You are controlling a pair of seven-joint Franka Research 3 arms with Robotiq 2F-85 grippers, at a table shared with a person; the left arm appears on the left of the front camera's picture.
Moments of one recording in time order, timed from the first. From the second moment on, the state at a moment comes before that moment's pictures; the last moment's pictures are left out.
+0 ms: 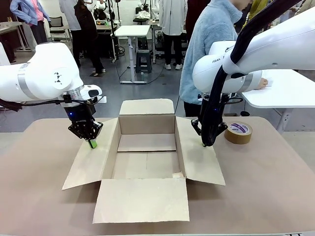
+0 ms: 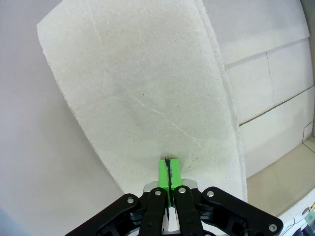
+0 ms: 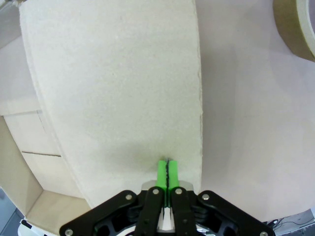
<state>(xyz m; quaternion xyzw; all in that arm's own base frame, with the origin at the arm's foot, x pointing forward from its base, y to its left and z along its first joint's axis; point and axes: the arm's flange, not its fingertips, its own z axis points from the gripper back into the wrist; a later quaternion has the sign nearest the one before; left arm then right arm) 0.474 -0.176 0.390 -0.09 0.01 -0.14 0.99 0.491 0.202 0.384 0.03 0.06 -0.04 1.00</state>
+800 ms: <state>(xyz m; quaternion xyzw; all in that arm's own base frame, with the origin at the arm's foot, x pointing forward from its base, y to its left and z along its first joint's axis) 0.474 -0.176 0.390 -0.09 0.01 -0.14 0.99 0.491 0.202 0.384 0.03 0.06 -0.04 1.00</state>
